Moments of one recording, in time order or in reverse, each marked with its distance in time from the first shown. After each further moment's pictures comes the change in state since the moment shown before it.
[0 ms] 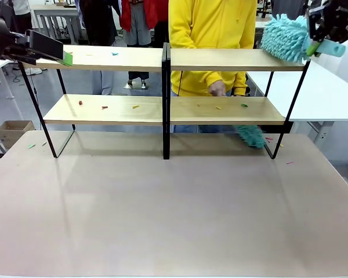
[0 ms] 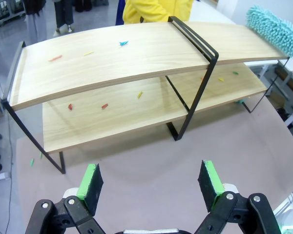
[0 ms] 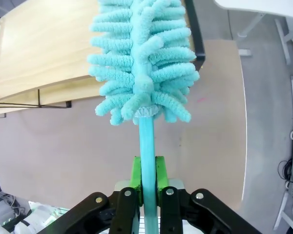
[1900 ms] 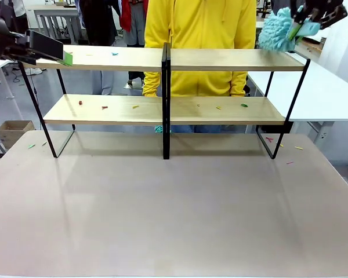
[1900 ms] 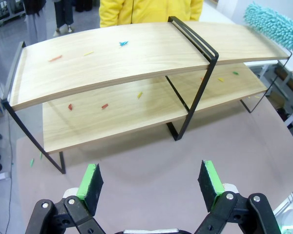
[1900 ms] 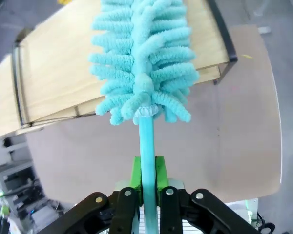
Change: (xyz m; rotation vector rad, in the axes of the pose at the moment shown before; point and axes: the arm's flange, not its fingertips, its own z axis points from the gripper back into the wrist) left arm 0.000 0.000 0.000 0.000 0.000 0.000; right arm 0.030 0.015 0.018 0.138 0.058 -0.189
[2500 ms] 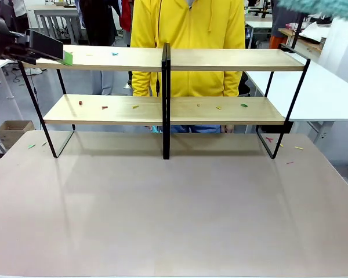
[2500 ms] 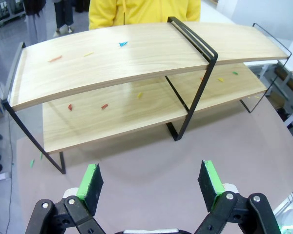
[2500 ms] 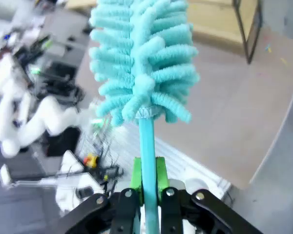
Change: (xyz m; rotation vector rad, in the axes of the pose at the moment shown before) left arm 0.000 0.000 0.001 0.000 -0.001 -0.001; right arm -0.090 -0.245 0.171 0.502 0.110 0.528
